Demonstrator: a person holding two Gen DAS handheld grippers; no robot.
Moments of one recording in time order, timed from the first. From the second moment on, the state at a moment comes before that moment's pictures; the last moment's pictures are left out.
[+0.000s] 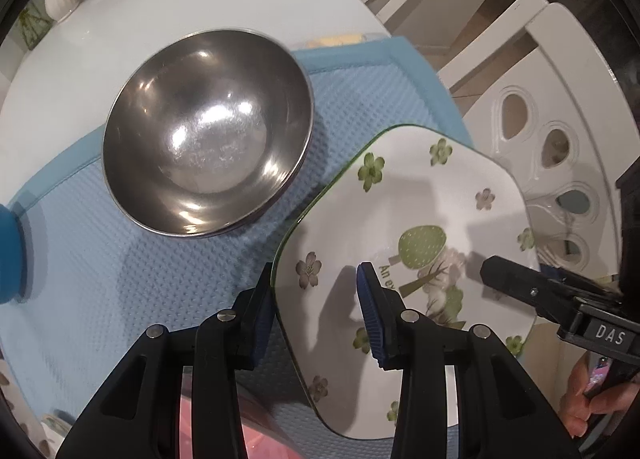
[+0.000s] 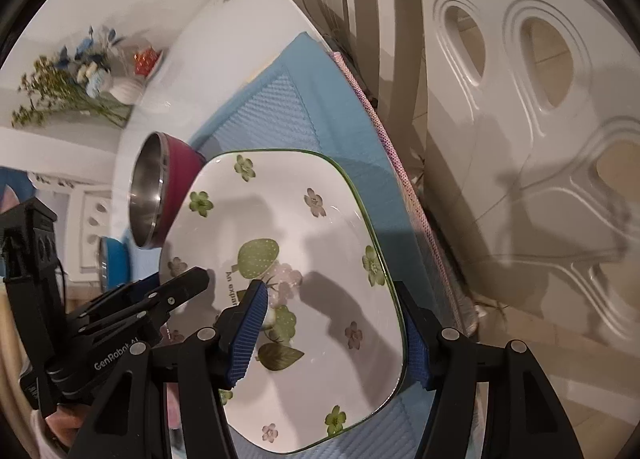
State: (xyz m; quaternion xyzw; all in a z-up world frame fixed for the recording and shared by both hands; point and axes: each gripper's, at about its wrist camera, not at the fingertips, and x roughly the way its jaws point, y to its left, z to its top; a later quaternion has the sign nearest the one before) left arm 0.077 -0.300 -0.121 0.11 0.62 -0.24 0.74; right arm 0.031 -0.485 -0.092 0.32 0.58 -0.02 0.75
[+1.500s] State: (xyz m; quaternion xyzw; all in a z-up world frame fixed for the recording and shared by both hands) left arm 0.050 -0.124 -0.047 0.01 0.58 -0.18 0.79; right arm 0.048 -0.343 -0.011 0.28 0.57 0.08 0.77
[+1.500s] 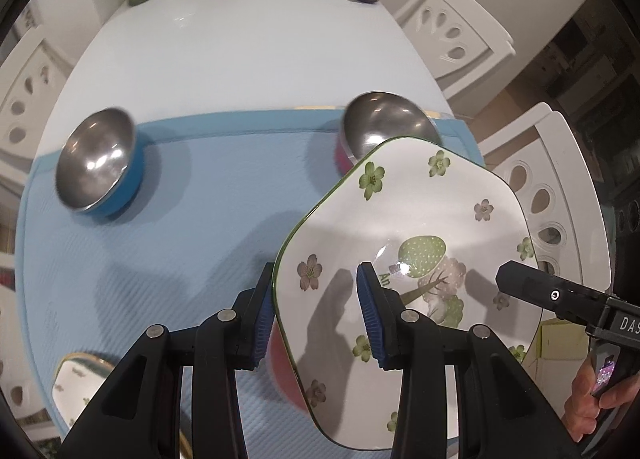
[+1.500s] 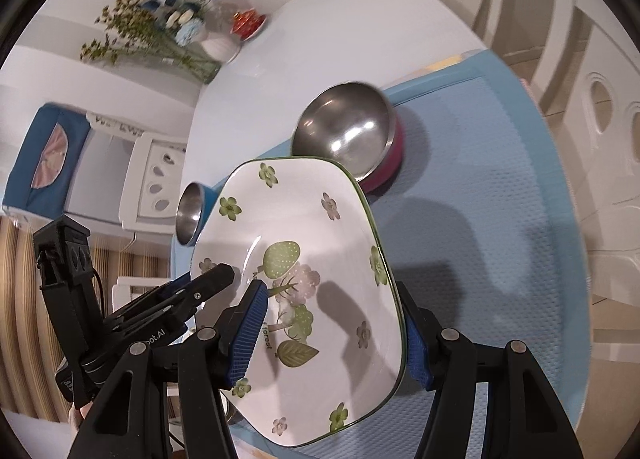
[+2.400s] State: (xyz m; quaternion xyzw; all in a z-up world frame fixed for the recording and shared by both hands) left arm 0.030 0.033 -0.053 -0.08 0.58 -0.10 0.81; right arm 0.074 -0.190 -0.024 0.20 0.61 0.18 0.74
